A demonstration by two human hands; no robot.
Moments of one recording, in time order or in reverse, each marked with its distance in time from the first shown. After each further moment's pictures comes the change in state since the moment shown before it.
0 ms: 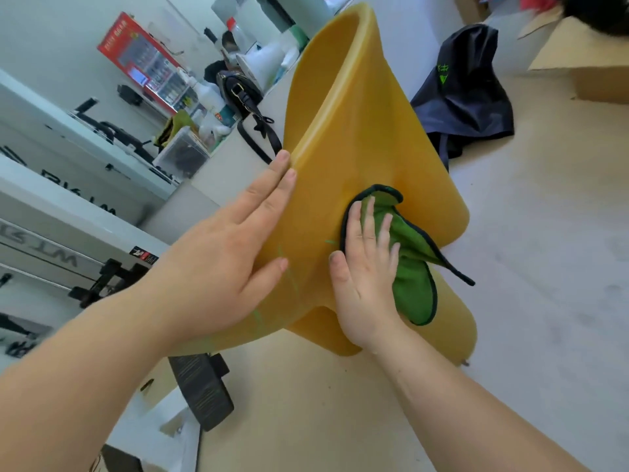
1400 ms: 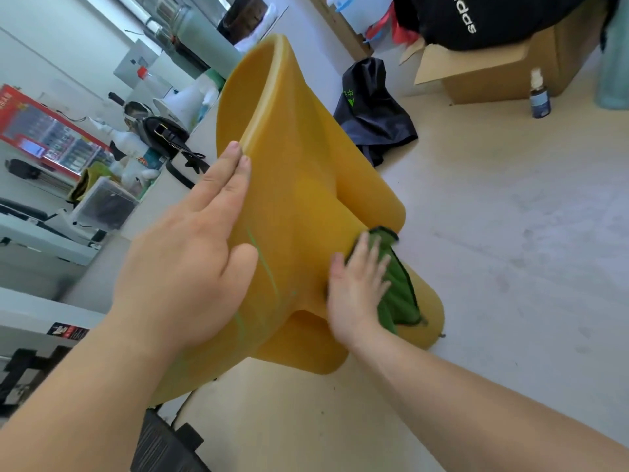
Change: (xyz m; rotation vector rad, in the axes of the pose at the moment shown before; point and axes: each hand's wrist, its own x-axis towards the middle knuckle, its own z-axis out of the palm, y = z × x) left_hand -0.011 -0.007 0.025 -0.035 0.261 0.062; right_hand -0.024 0.025 0.039 0.072 0.286 0.560
